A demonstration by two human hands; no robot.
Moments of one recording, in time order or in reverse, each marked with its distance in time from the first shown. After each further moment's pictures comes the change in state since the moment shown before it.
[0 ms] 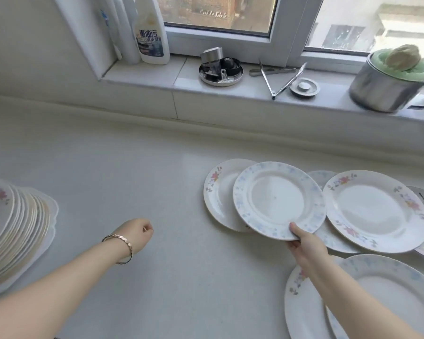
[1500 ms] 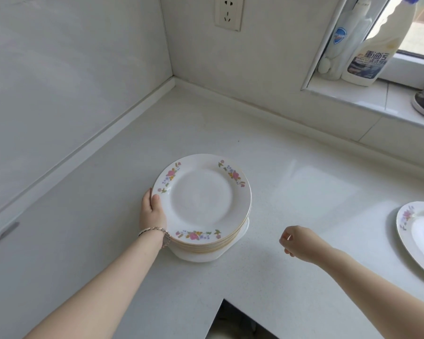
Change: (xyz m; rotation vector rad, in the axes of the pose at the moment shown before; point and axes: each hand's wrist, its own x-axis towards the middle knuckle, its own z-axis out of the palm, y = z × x) left_hand -0.024 -0.372 -0.129 -1.198 0.755 -0.373; right_hand -0.168 0.286 0.302 -2.063 -0.578 -0.499
